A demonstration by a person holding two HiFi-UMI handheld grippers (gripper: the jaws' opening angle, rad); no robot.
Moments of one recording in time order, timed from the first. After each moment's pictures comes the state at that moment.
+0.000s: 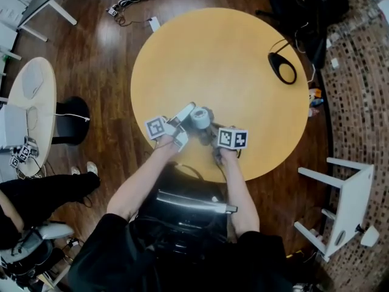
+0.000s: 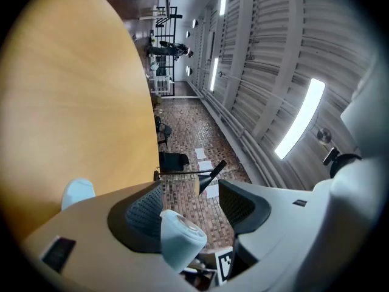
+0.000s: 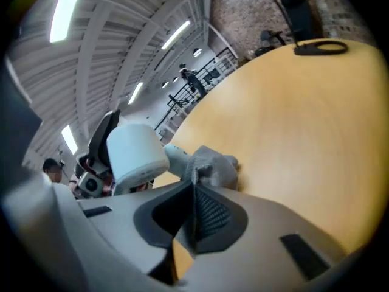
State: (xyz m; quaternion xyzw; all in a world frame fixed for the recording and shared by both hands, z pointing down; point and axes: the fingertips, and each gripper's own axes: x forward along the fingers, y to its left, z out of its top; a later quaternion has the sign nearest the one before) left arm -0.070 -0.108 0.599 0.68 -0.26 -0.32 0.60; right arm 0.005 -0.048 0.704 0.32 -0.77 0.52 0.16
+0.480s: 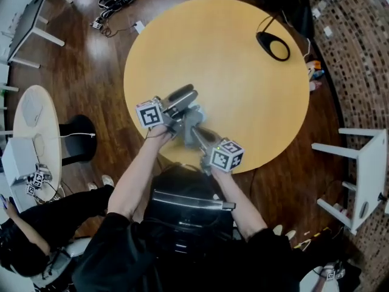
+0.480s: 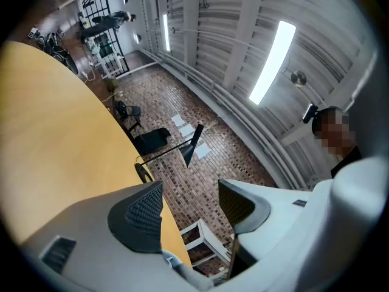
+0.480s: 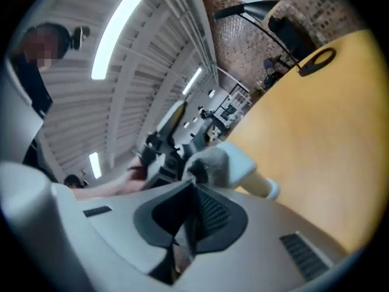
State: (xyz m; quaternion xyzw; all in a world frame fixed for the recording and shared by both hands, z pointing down) left arm -0.027 -0.135 0.526 0.85 -0.16 -0.16 0.48; right arm -0.036 -0.002 0.598 0.32 -0.83 0.45 -0.06
